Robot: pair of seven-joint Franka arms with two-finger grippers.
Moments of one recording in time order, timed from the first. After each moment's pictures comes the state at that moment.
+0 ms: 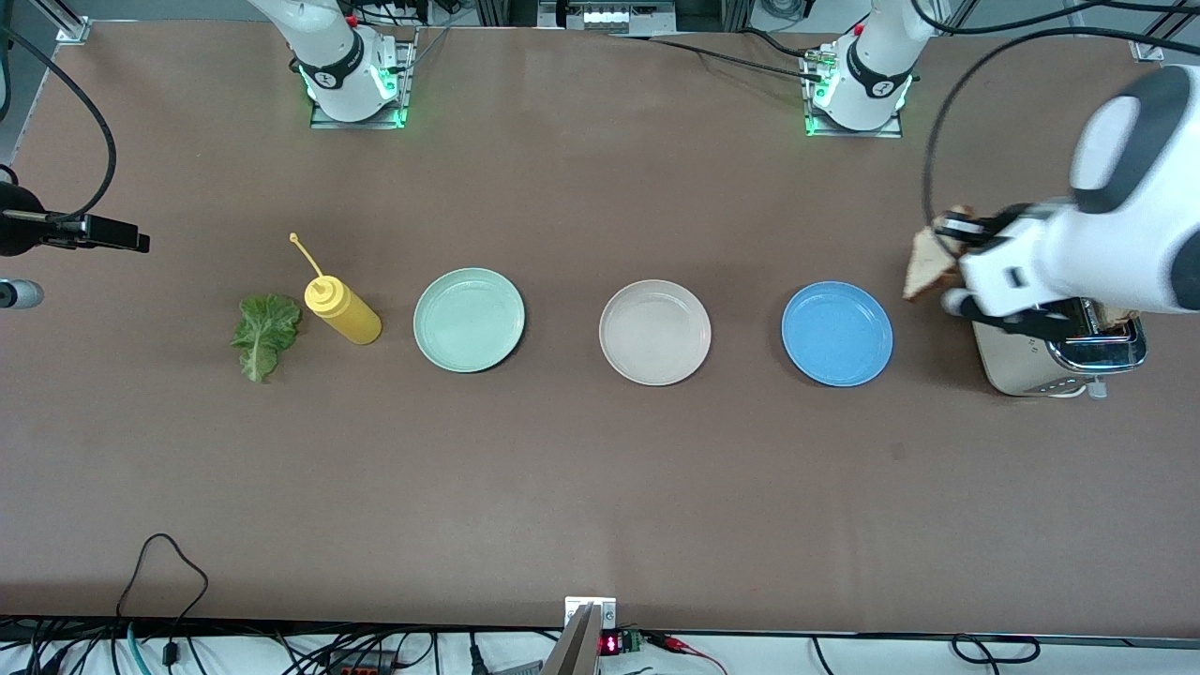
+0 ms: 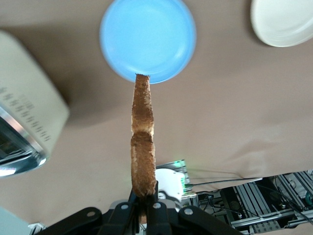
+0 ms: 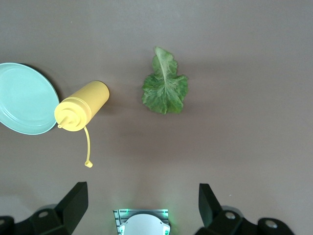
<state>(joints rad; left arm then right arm) -0.01 0.37 -0.20 -1.31 0.01 1.12 0.06 -0.02 0.20 -0.12 -1.50 0.02 1.42 -0.11</state>
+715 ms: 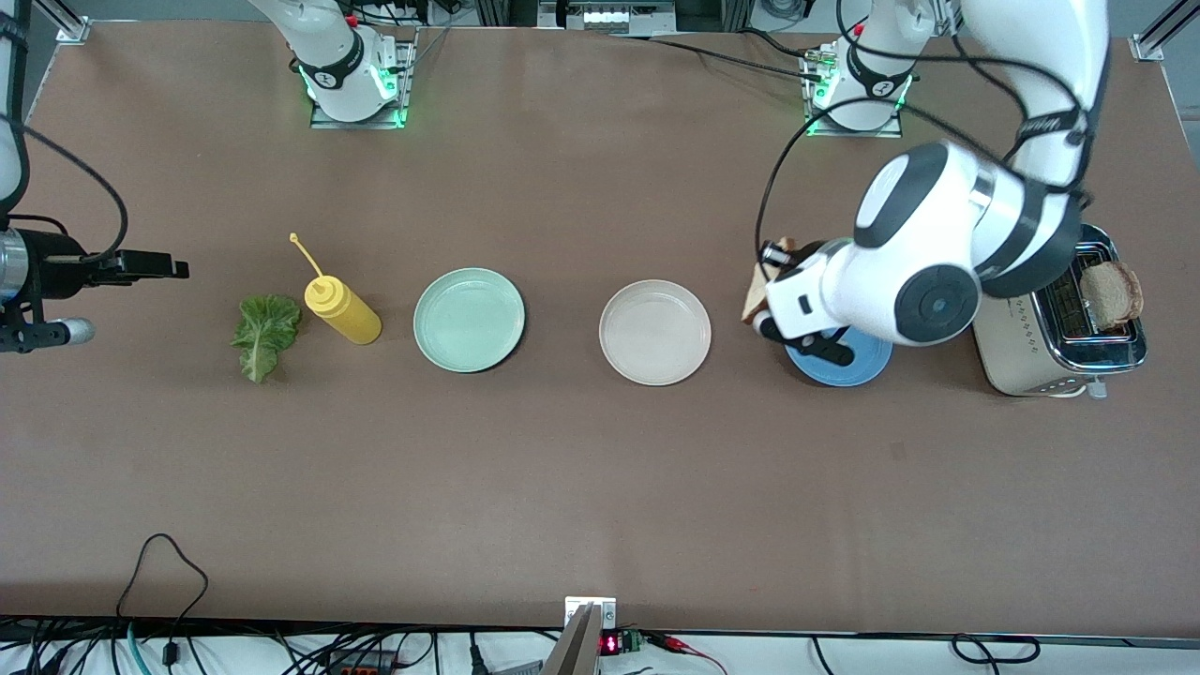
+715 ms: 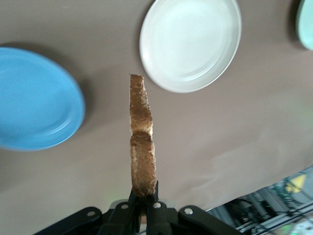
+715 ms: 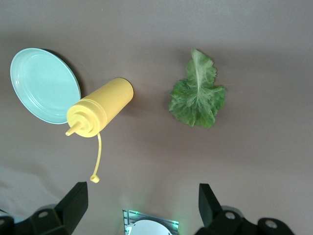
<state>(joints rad) -0.18 0.51 -0.21 -1.39 -0.26 1.44 -0.06 -0.07 0.33 -0.13 -1.50 0.17 1.45 -0.30</state>
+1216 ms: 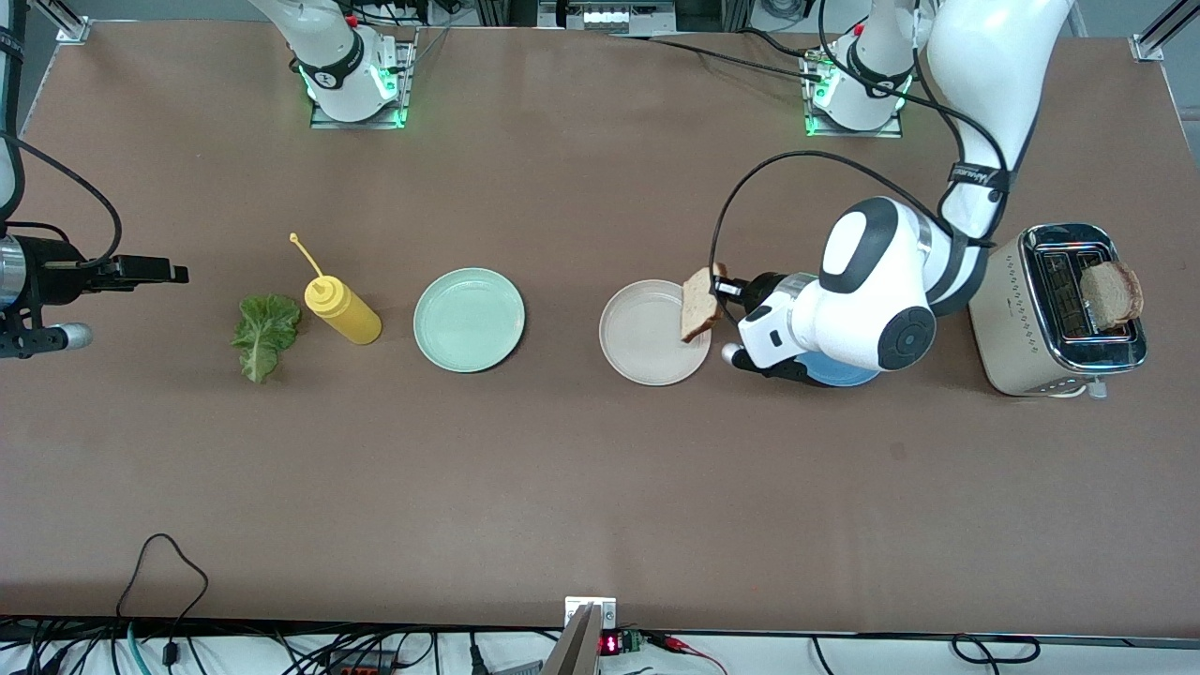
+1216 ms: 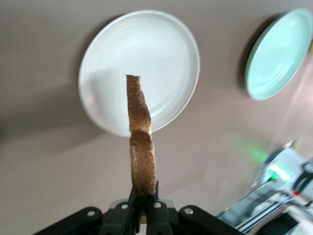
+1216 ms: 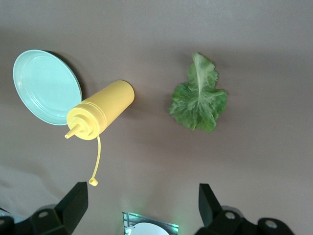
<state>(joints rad) -0.19 0.53 -0.21 -1.62 -0.55 1.79 -0.06 -0.08 0.33 -0.13 -1.50 0.18 1.45 -0.31</state>
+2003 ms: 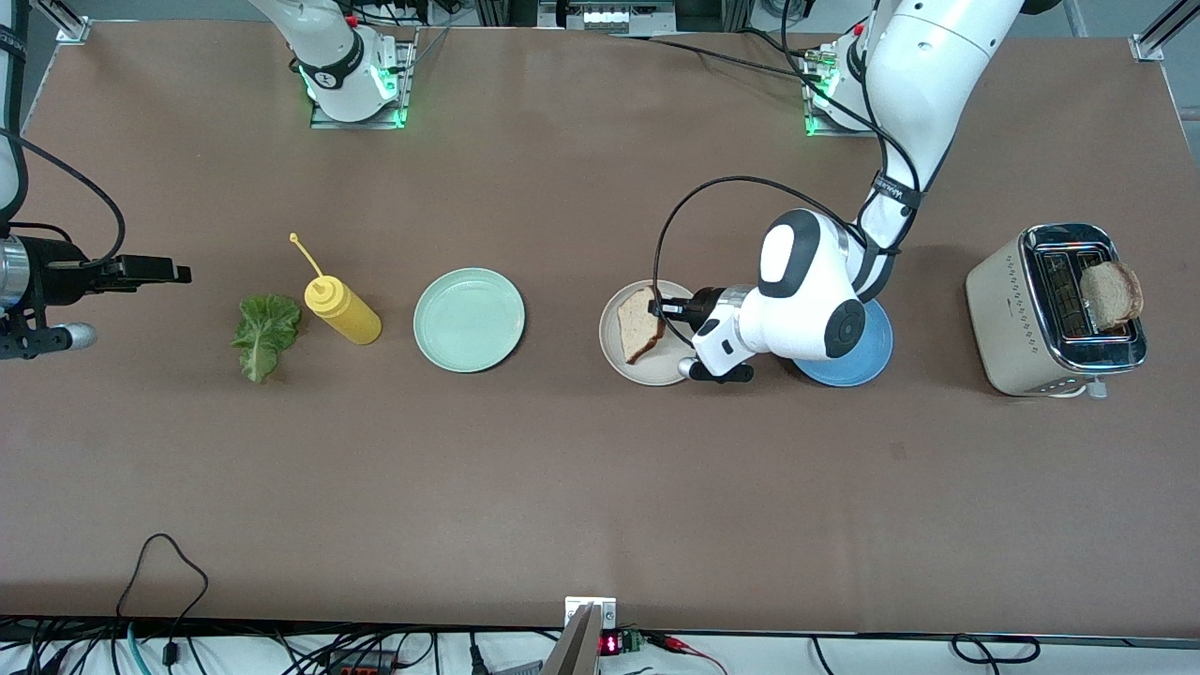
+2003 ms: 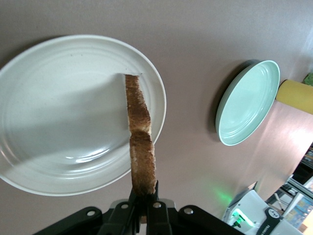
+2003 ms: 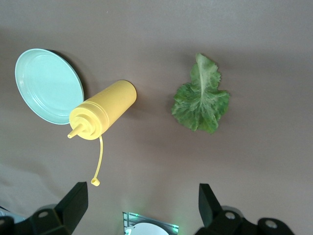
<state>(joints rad) -0.28 0.61 -0.20 -1.68 -0.74 2.06 -0.07 -0.07 0.33 -0.13 -1.50 0.18 1.45 -0.31</state>
